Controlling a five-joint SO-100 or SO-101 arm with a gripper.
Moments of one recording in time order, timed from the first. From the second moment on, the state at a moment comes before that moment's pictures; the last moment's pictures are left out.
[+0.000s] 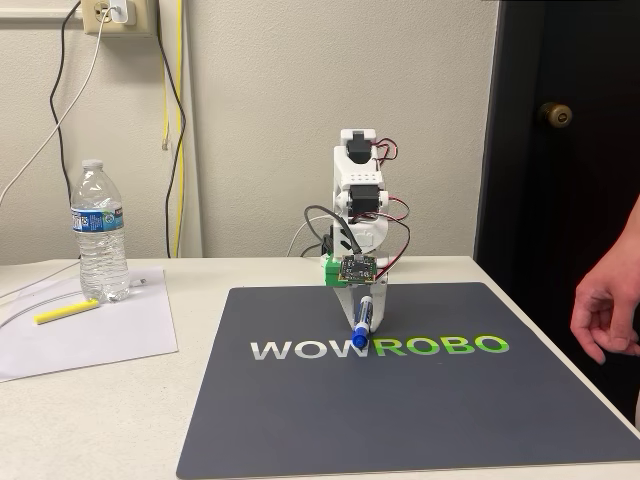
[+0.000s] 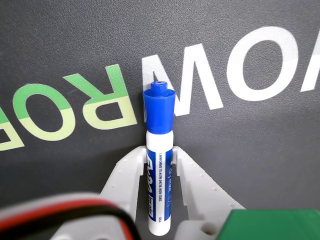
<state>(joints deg) -2.3 67.7 82.6 72.8 -78.0</state>
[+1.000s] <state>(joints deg) -0.9 67.4 74.7 77.7 -75.8</state>
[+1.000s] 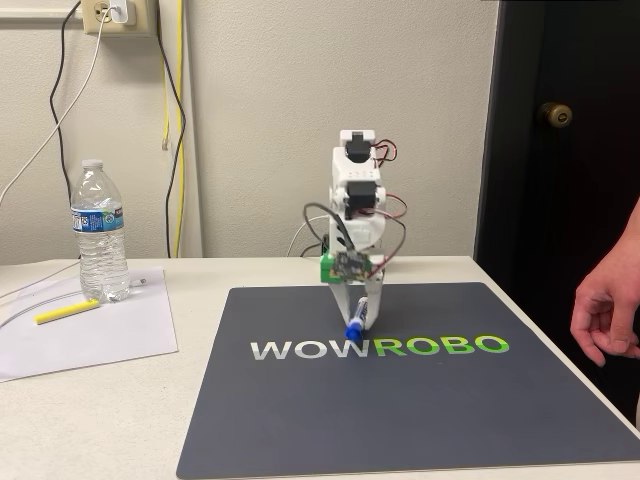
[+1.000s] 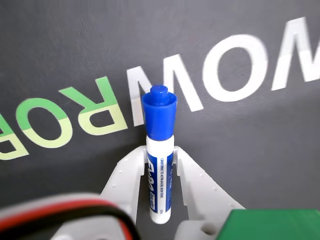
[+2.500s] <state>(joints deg) -2.5 68.6 66.7 71.4 -65.2</state>
